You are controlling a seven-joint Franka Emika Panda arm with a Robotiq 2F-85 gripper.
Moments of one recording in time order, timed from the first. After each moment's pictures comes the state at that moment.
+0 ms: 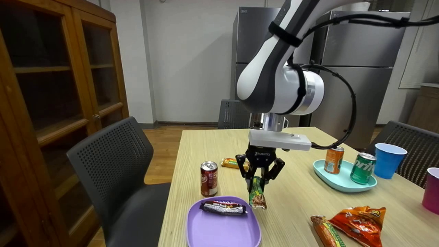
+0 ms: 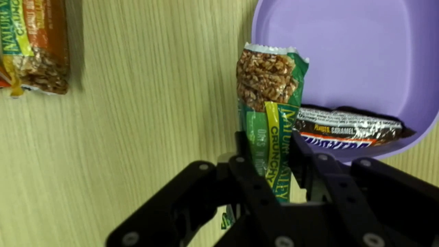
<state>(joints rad) 0.26 0.49 0.17 -2.23 0.13 2.60 0.21</state>
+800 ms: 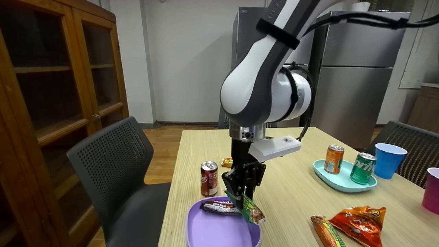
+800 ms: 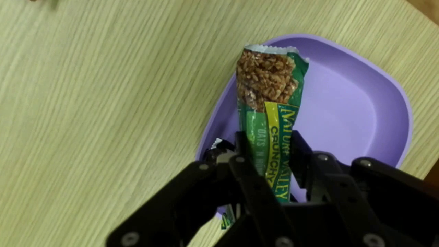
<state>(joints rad) 0.30 0.50 0.24 -2.25 -0.07 2.60 -0.10</state>
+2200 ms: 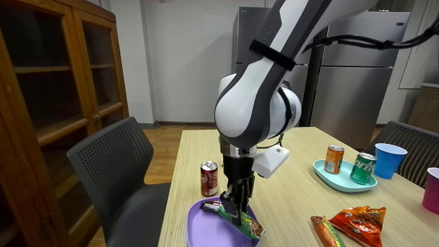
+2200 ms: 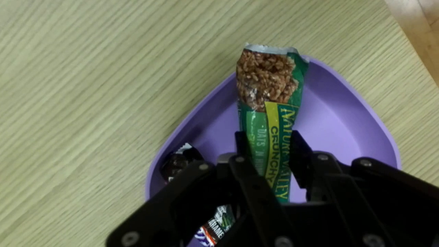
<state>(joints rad) 0.31 0.58 0.27 -2.22 -0.20 2.60 -0.26</state>
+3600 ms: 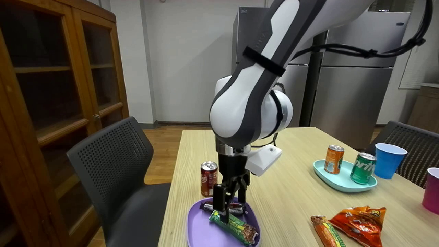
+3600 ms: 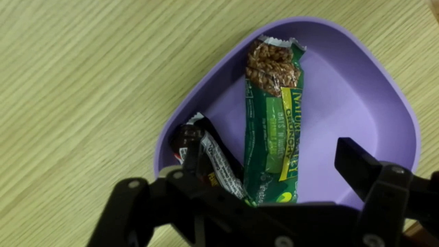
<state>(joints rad) 0.32 0.63 0.27 -2.15 -0.21 2.60 -0.26</state>
